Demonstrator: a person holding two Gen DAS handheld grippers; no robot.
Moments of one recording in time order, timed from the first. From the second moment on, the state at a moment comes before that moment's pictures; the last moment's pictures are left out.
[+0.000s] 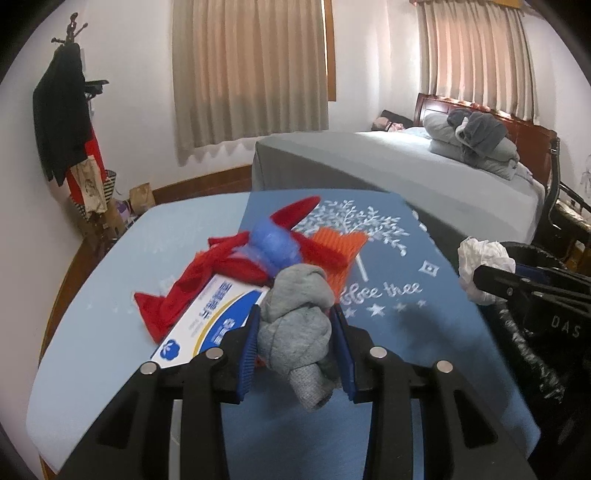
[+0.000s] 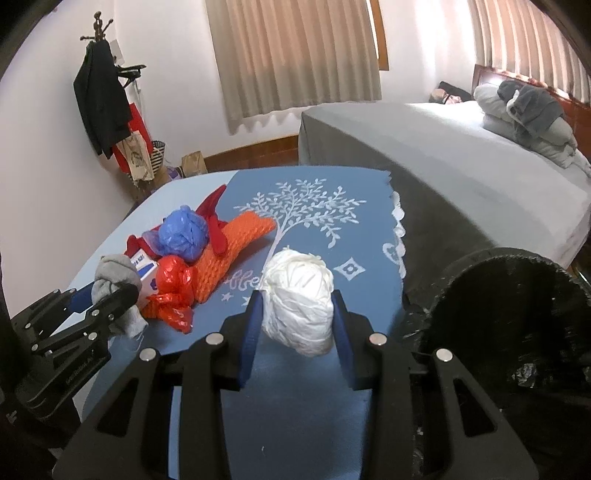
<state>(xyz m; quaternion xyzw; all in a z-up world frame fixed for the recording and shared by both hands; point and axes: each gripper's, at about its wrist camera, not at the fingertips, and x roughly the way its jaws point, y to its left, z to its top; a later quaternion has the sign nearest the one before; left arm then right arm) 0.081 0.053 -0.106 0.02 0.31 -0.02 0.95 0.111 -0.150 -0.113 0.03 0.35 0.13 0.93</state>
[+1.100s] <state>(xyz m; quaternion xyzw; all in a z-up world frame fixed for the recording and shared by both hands) 0.094 -0.120 -0.061 0.04 0.26 -0.21 0.94 0.039 -0.306 -0.083 0.07 0.29 -0.05 0.95</state>
